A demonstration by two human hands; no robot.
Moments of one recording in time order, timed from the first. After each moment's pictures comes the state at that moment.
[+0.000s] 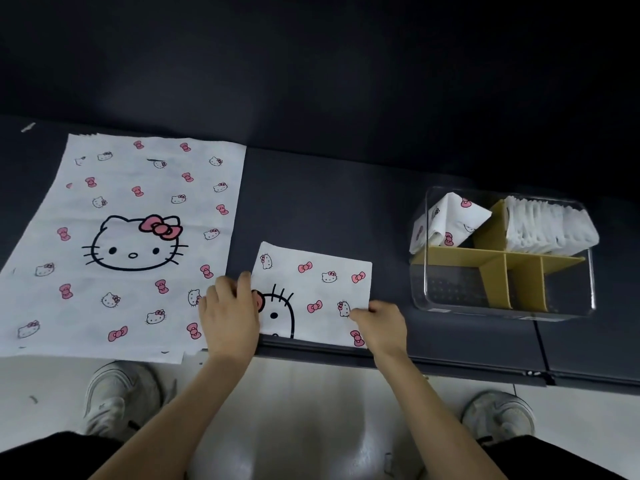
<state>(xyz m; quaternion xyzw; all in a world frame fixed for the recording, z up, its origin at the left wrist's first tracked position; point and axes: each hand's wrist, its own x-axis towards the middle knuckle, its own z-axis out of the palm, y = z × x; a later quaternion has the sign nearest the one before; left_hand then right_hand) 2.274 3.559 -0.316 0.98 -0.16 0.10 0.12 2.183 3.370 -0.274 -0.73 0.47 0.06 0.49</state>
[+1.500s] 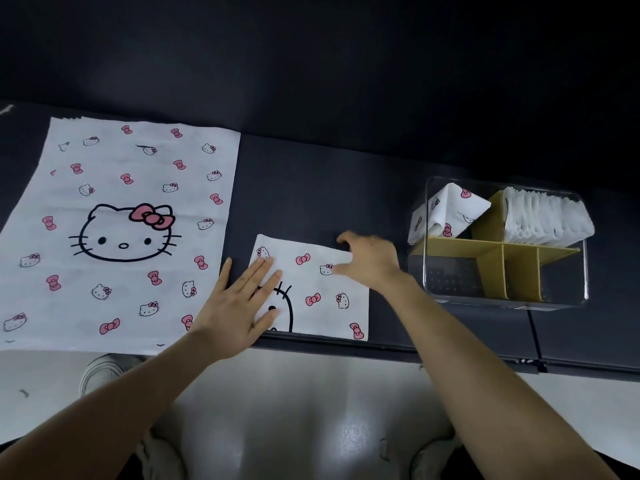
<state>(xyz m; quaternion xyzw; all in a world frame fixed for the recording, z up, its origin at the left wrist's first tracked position) 2.295 3.587 -0.327 0.88 -0.47 -0.06 0.02 2.261 3.327 -0.264 -0.96 0.16 0.17 0.13</state>
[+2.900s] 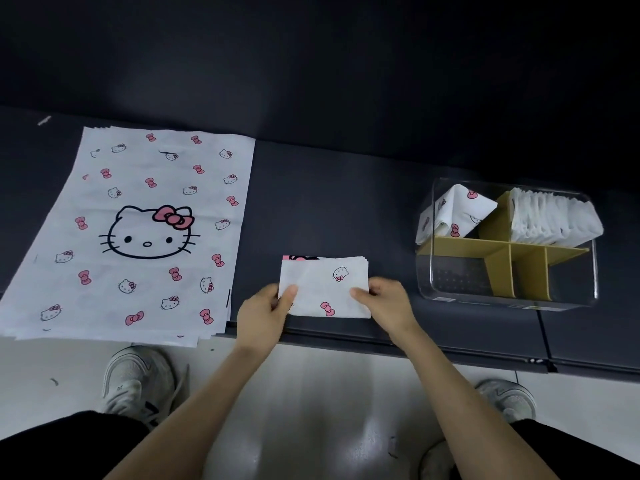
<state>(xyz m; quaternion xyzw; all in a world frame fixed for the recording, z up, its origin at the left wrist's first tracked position) 2.250 3.548 -0.296 0.90 -0.06 -0.17 0.39 2.189 3.355 -0.279 -0.78 0.34 0.06 0.52</state>
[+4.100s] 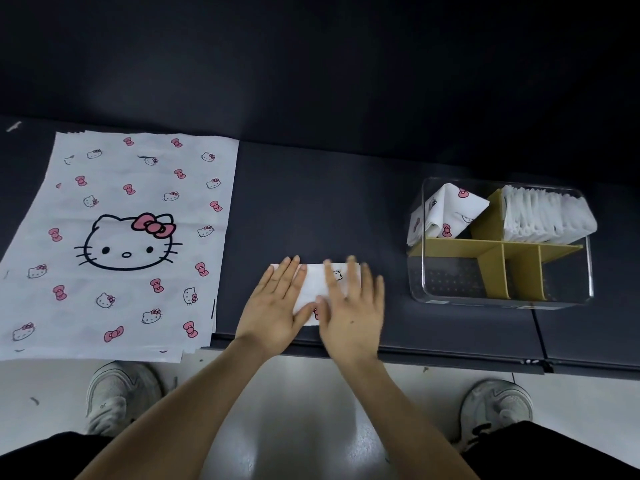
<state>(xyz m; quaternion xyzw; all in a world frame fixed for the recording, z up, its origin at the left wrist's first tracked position) 2.272 3.527 -0.329 0.91 -0.40 -0.06 0.09 2.189 3.404 -0.305 -0.97 0.22 -0.06 0.08</state>
